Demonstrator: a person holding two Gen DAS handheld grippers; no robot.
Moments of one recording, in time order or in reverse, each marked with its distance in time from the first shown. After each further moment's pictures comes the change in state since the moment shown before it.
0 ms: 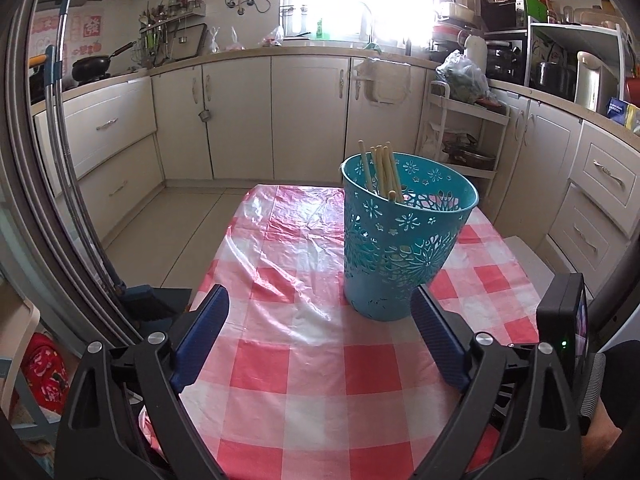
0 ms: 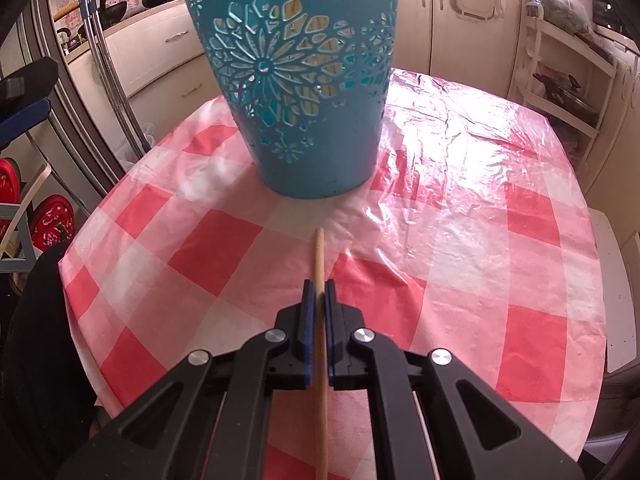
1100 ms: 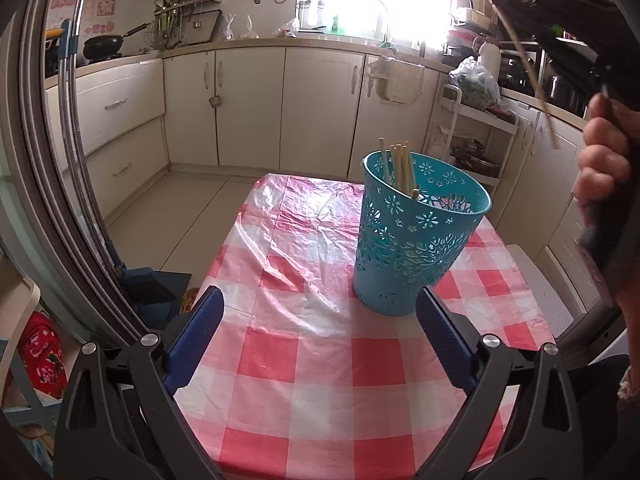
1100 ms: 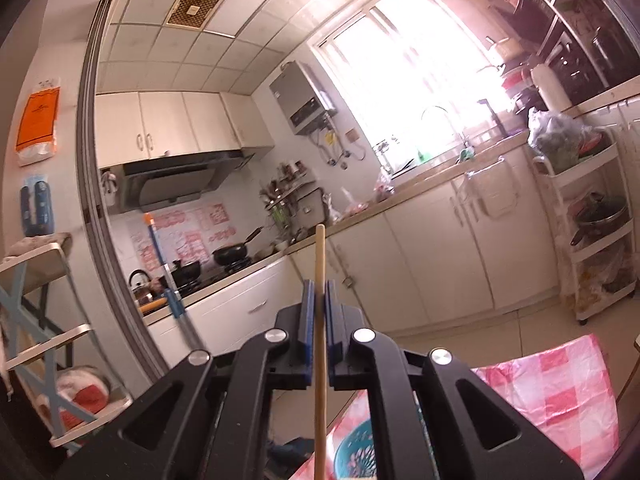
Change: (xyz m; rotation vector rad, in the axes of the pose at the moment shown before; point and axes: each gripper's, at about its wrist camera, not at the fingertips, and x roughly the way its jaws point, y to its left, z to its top) left arm -0.001 0.021 -0.003 -0.078 0.026 -0.004; right arm -0.151 0.006 0.174 0.226 -0.890 0.253
